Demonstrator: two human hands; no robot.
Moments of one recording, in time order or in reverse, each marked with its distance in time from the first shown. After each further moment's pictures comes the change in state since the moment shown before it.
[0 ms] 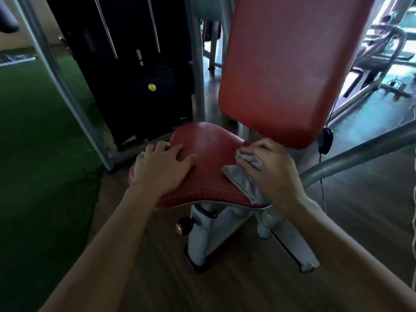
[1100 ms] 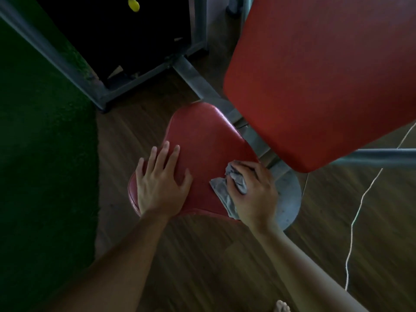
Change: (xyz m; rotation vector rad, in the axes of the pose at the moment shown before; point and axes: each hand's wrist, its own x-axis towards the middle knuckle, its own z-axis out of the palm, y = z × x) left_hand 0.014 0.002 -0.002 -0.071 -0.024 -0.087; right_hand 0.023 -0.025 0.008 -0.109 -0.169 0.285
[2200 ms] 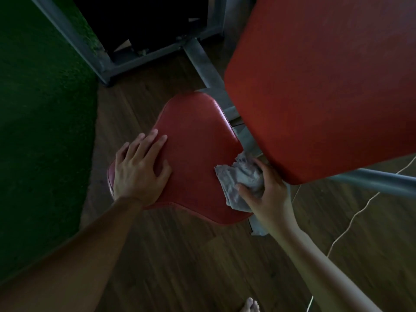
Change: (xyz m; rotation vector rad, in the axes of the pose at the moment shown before) left_hand 0.001 -0.002 0.004 -0.019 0.078 0.008; right_hand 0.027 0.048 -0.064 0.263 -0.422 0.156
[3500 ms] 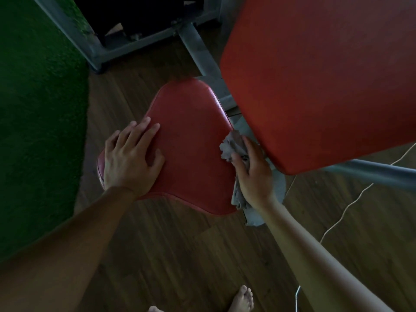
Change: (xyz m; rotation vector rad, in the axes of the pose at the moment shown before) left_hand 0.000 0.001 -0.001 0.019 -0.002 -0.005; right_hand 0.028 0.003 0.024 0.027 0.016 0.021
